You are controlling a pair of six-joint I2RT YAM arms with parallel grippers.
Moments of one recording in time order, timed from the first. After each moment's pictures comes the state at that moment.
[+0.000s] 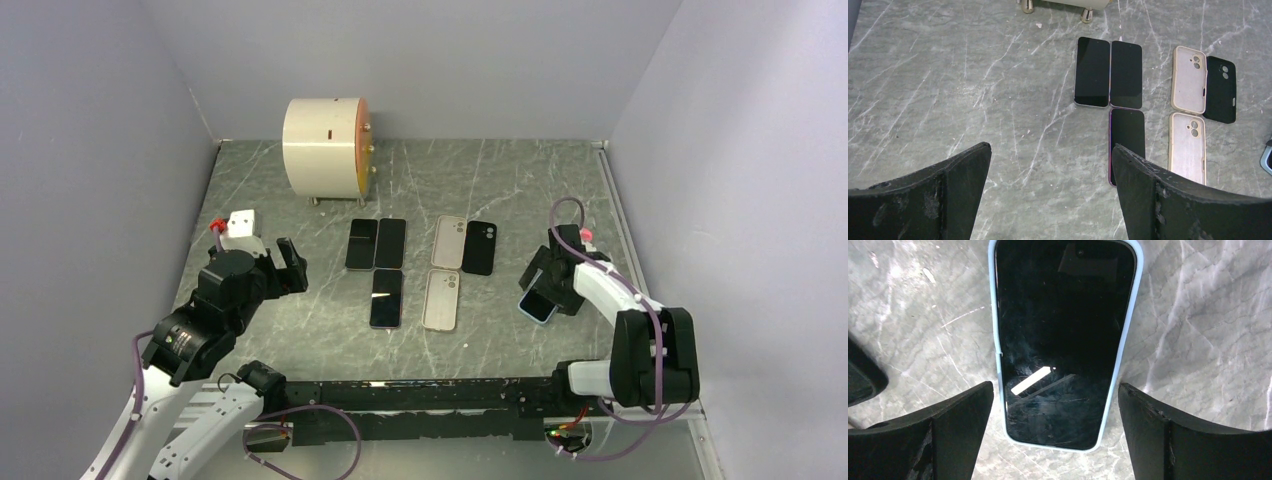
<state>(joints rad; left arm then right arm) -0.49 0.56 0.92 -0.84 -0.37 -0.41 0.05 1.30 0.63 -0.53 0.14 0.65</state>
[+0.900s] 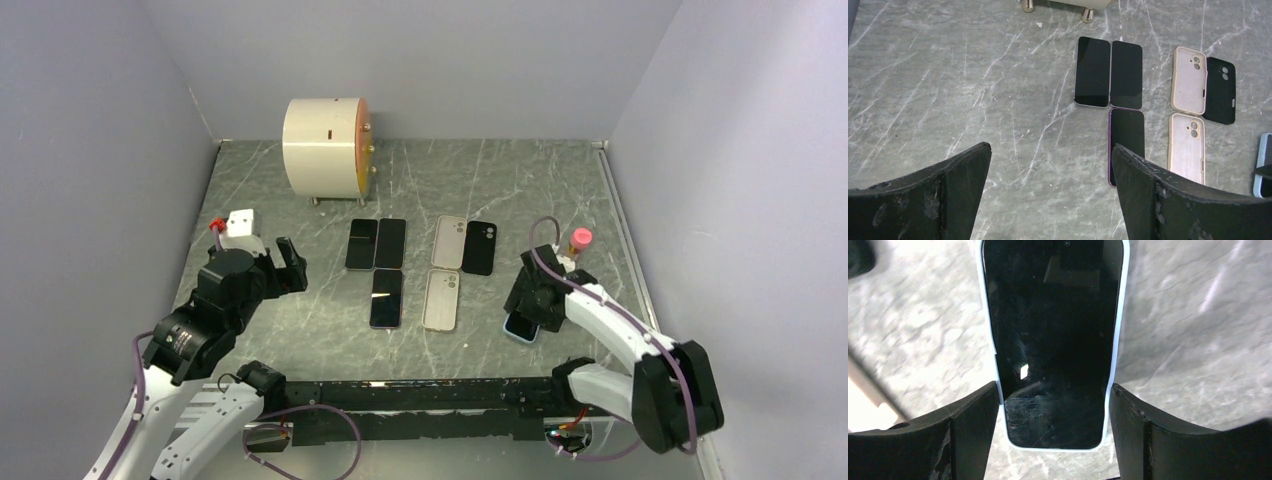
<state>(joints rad) -0.47 0.56 0.92 -0.84 -0.36 -0.41 0.30 1.15 0.55 -0.67 0.17 0.78</state>
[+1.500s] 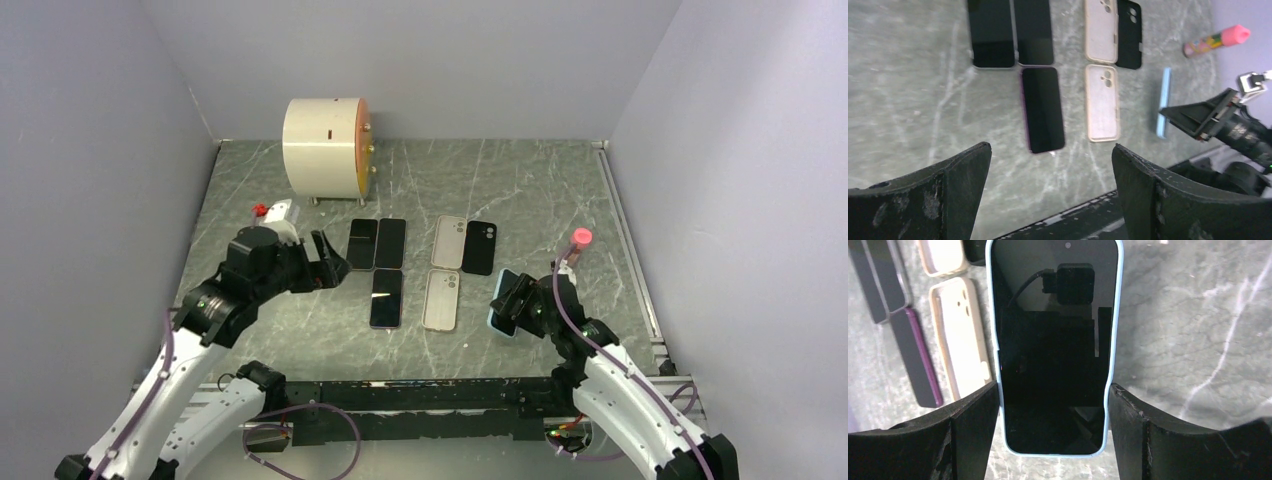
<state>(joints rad) -0.45 0.70 0.90 -0.74 0.03 -0.54 0.38 0.63 0.28 -0.43 0.02 0.85</state>
